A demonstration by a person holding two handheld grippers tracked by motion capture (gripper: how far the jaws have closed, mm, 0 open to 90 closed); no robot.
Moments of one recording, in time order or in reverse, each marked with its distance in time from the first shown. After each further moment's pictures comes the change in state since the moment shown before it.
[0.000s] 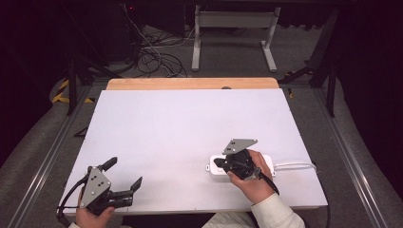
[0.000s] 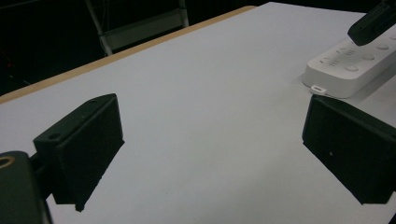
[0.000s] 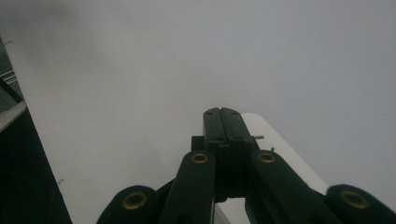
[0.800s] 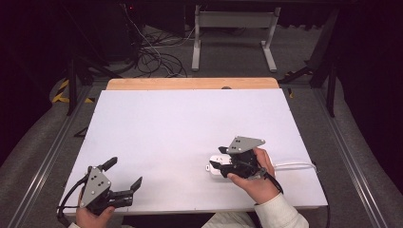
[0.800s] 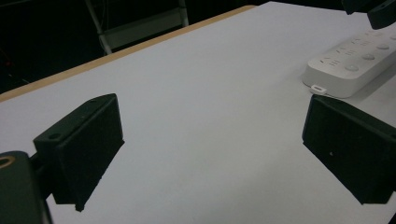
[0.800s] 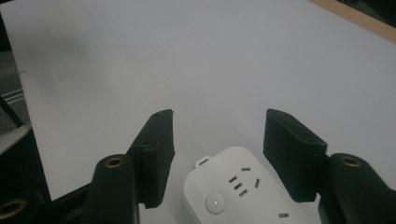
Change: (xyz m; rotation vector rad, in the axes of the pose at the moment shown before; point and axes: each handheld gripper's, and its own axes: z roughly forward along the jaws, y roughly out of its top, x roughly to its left) left arm 0.000 0.000 0.001 0.003 -0.003 -0.010; right arm -0.002 0.004 -0.013 -0.149 0.002 -0.046
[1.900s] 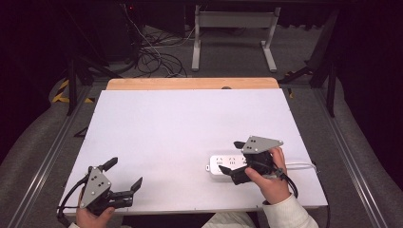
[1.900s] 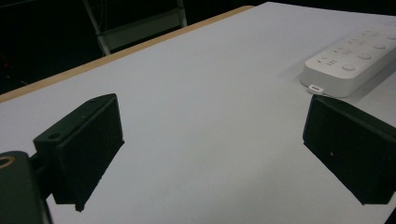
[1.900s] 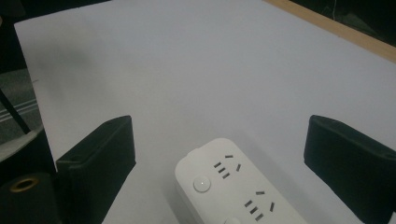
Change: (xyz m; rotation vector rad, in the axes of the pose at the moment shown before) left arm -0.001 0.000 0.000 -0.002 -0.006 0.004; right arm -0.011 -0.009 -0.031 -0.061 -0.009 0.020
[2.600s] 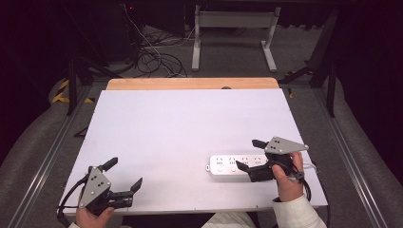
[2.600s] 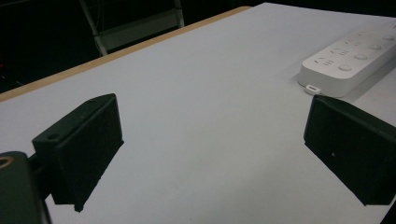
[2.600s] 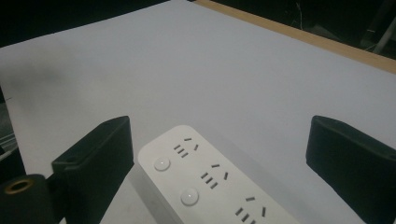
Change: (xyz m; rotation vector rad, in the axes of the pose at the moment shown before) left arm 0.001 -0.001 0.000 -0.005 -0.018 -0.002; right arm -0.027 -0.033 -0.027 -0.096 -0.074 0.083
